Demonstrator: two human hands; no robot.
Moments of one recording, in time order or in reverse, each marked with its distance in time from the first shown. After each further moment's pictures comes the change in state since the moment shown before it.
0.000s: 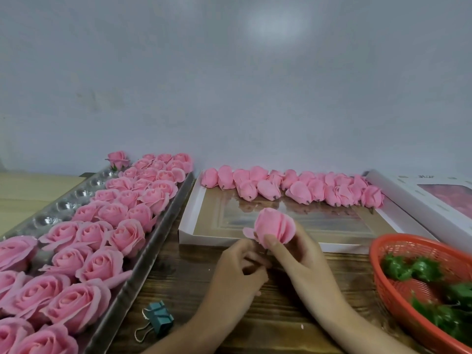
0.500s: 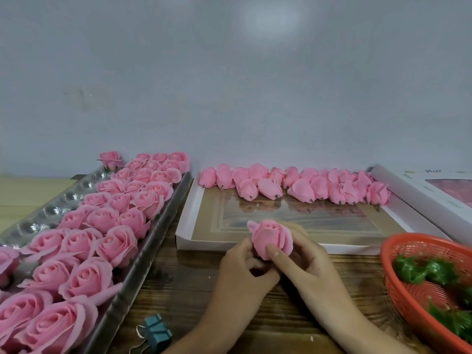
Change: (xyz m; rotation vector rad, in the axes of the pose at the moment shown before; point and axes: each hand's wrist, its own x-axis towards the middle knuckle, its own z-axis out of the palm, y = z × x) left_hand 0.014 -0.005 0.005 -0.021 0.024 0.100; right_hand 0.005 0.006 -0.002 0.044 -0.064 -0.040
